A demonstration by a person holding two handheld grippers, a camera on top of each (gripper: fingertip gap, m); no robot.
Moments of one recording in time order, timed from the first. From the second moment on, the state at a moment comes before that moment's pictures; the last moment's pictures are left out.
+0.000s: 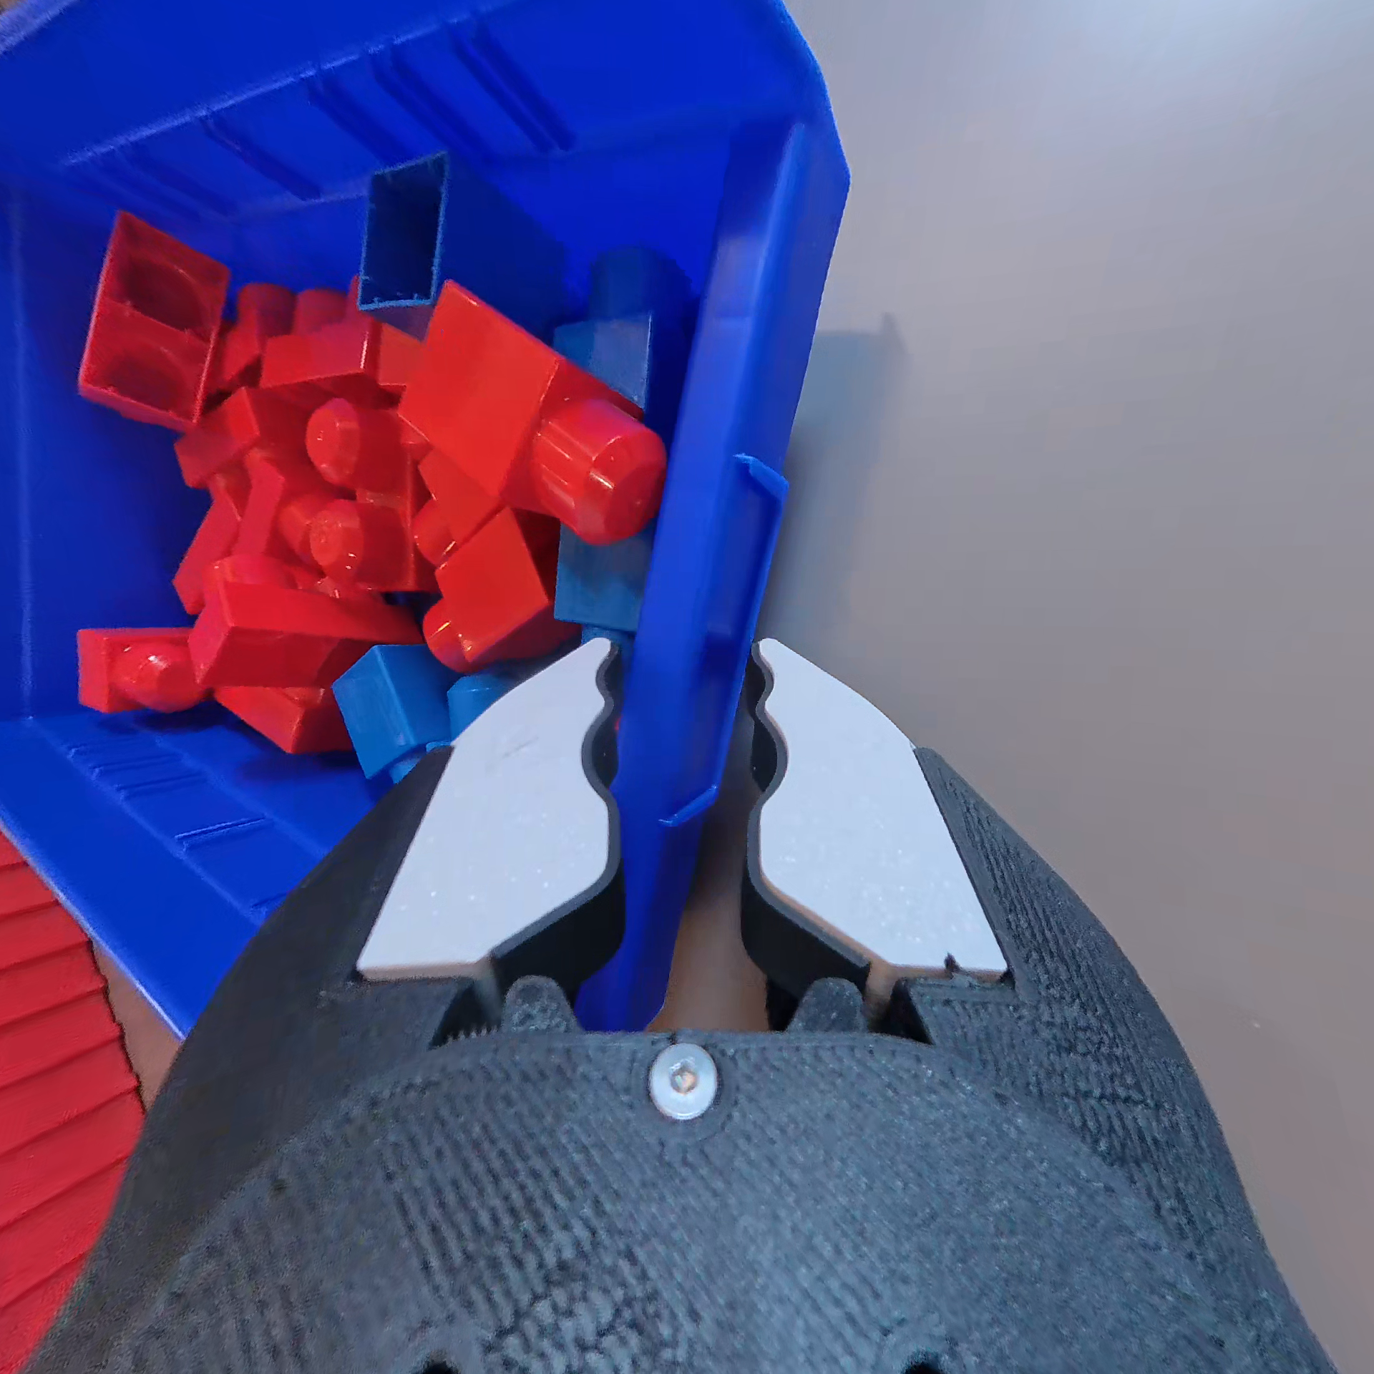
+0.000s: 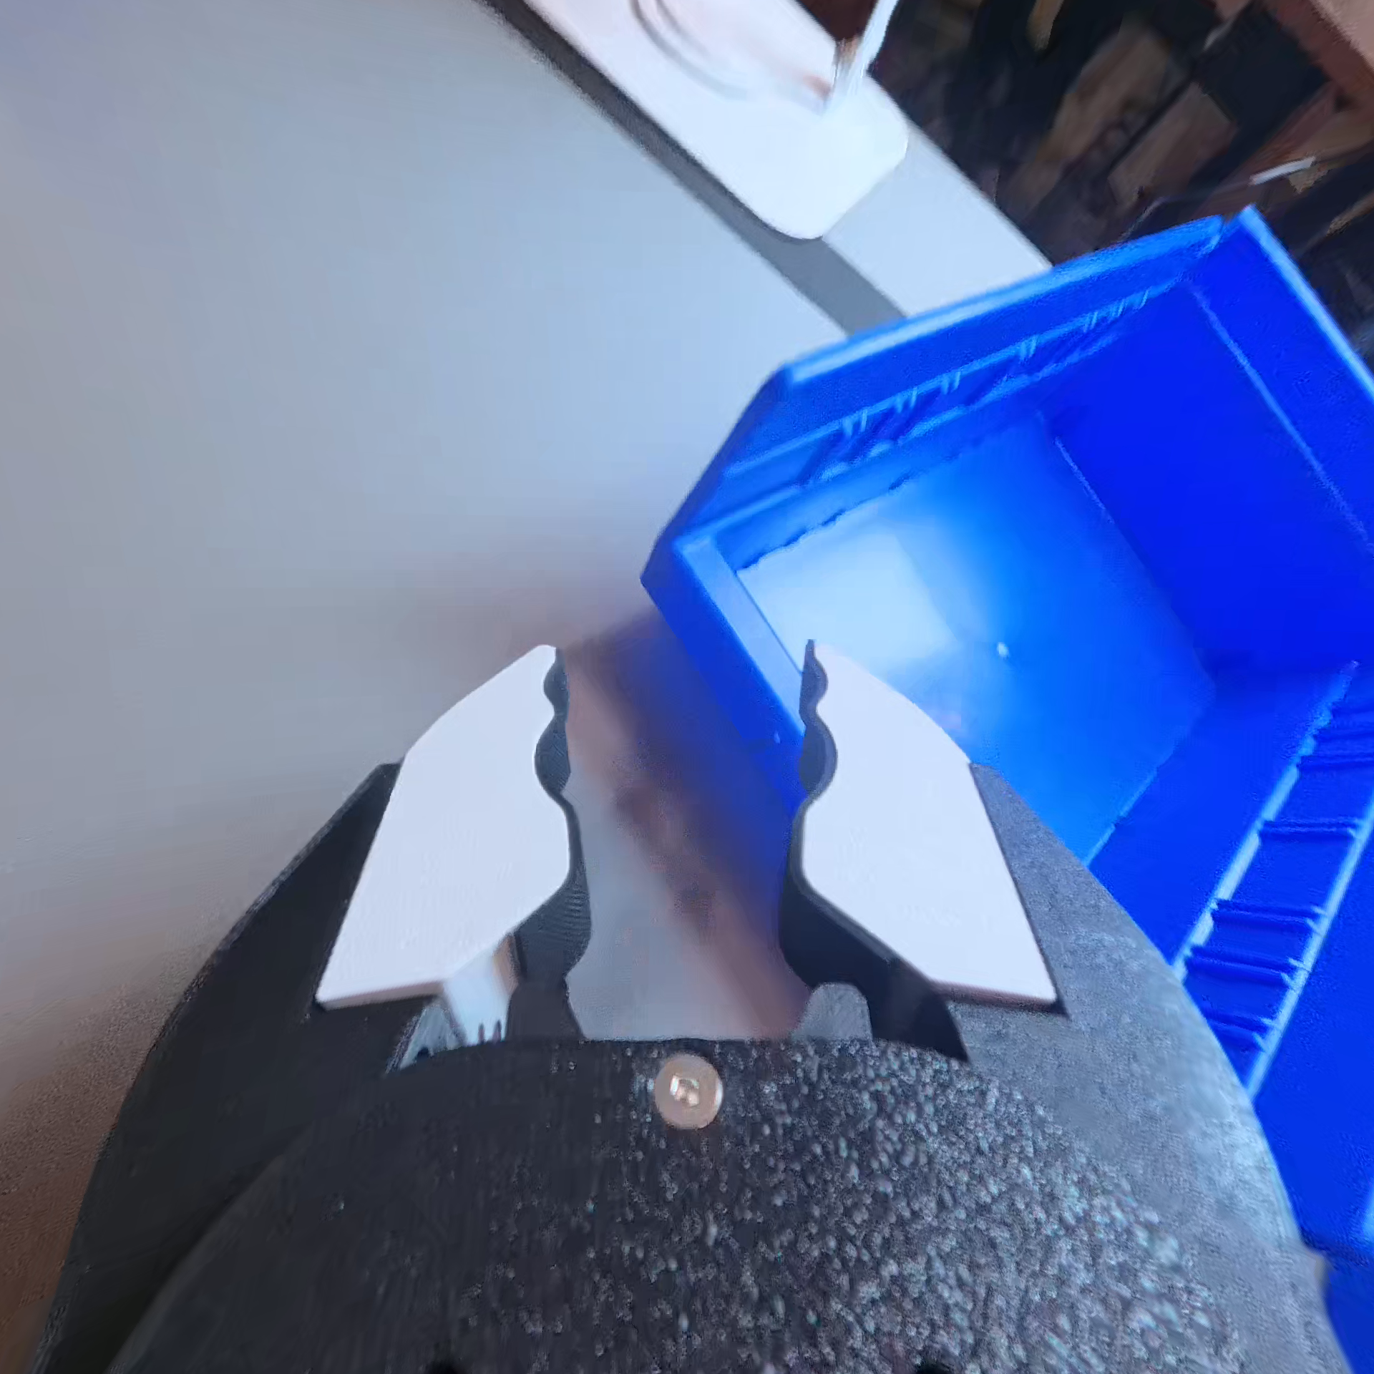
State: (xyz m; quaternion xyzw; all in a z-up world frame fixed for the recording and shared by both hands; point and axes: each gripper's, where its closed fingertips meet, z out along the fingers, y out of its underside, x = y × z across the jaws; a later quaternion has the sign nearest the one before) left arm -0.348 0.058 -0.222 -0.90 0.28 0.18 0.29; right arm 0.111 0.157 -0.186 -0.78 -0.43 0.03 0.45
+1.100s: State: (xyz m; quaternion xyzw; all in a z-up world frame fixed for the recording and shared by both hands) left arm -0.353 0.115 -0.111 -0.86 0.06 -0.01 0.51; right arm 0.010 0.076 -0.107 -0.68 -0.38 0.33 0.54
